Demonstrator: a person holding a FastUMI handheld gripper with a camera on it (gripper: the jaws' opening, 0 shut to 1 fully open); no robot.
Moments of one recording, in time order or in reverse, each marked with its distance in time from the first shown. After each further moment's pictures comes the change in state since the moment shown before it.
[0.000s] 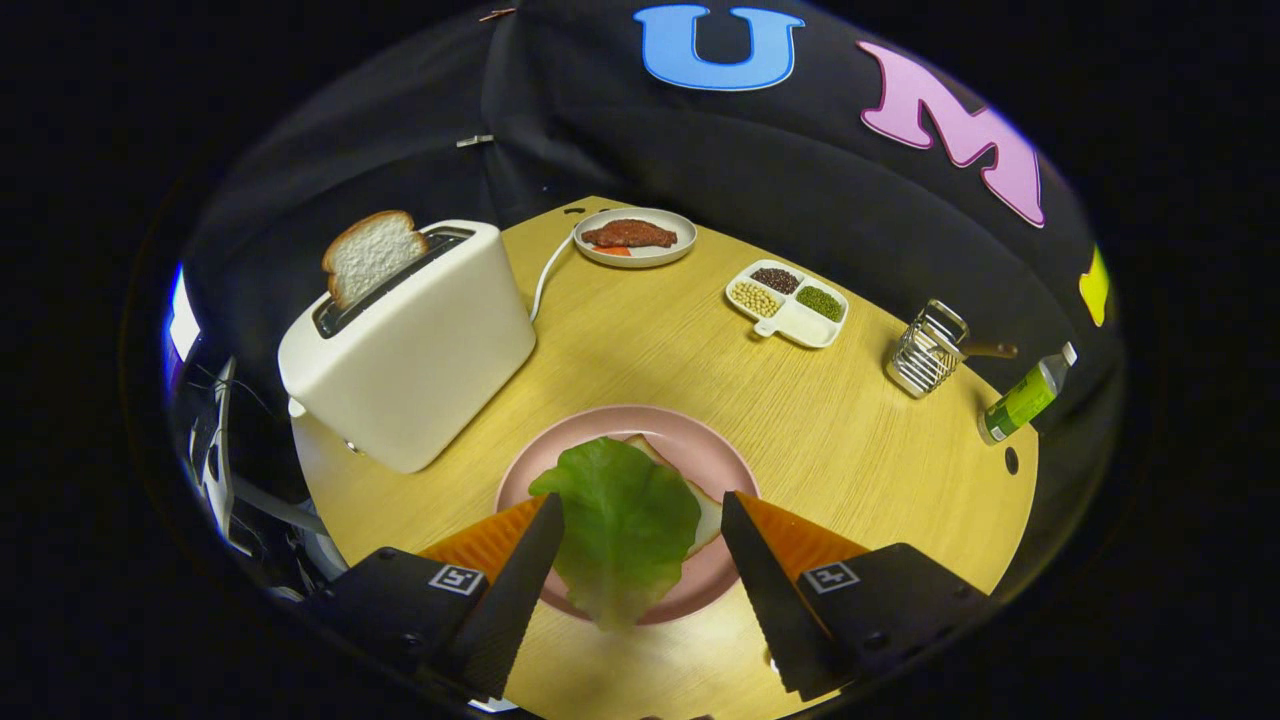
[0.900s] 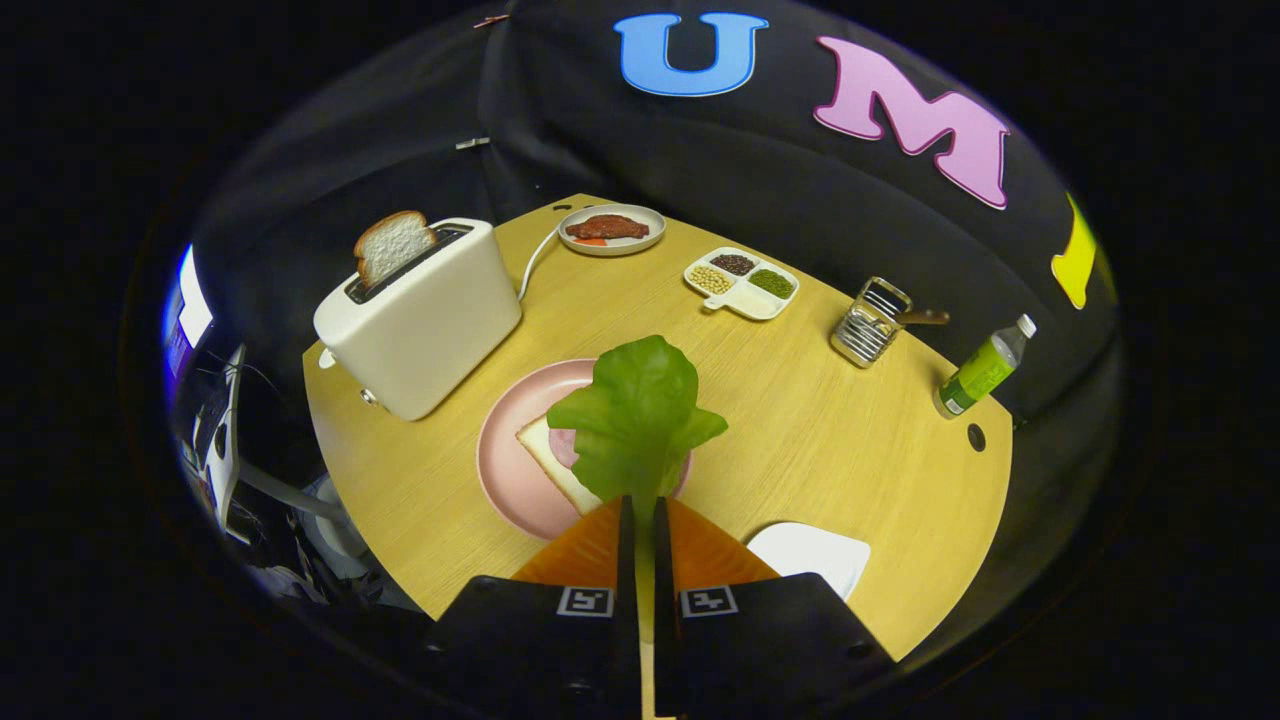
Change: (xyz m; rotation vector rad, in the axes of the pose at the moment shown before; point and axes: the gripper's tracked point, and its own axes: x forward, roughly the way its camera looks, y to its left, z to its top) arm -0.050 -0.032 -0.039 0.003 0.061 0.004
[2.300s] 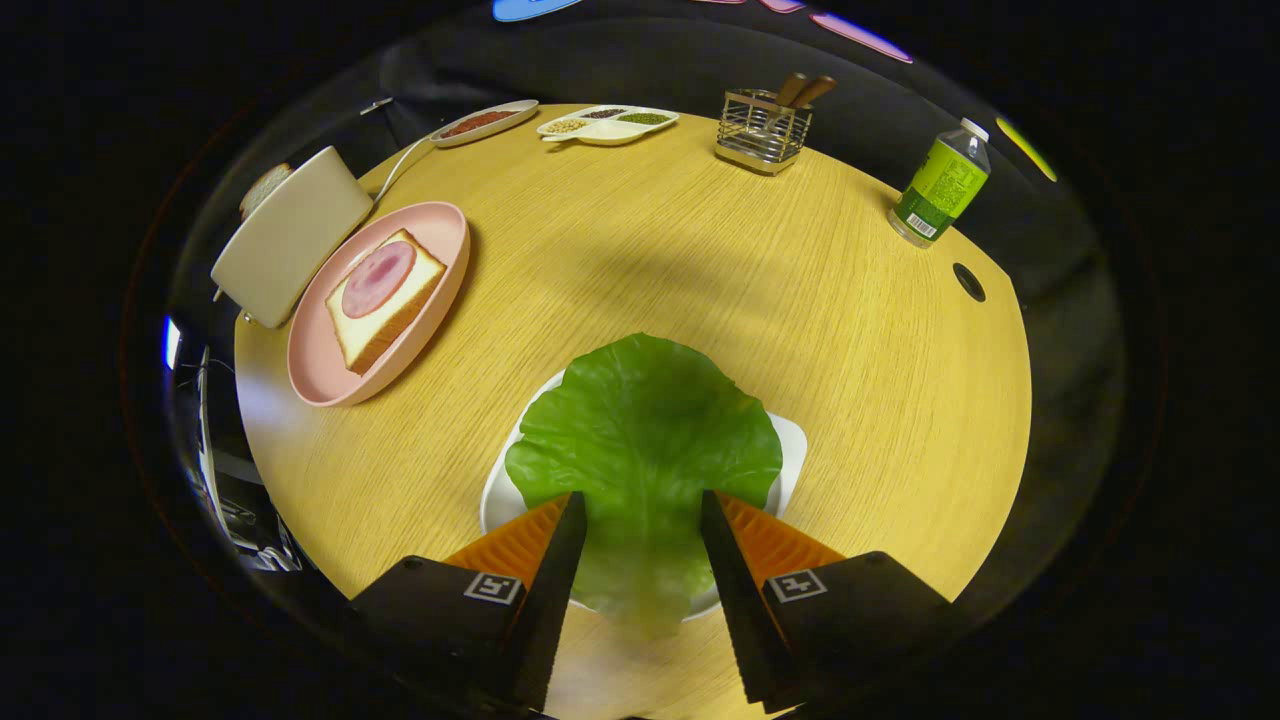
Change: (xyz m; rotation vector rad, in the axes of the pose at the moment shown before) arm 0.043 -0.154 -0.164 0.125 0.270 -0.048
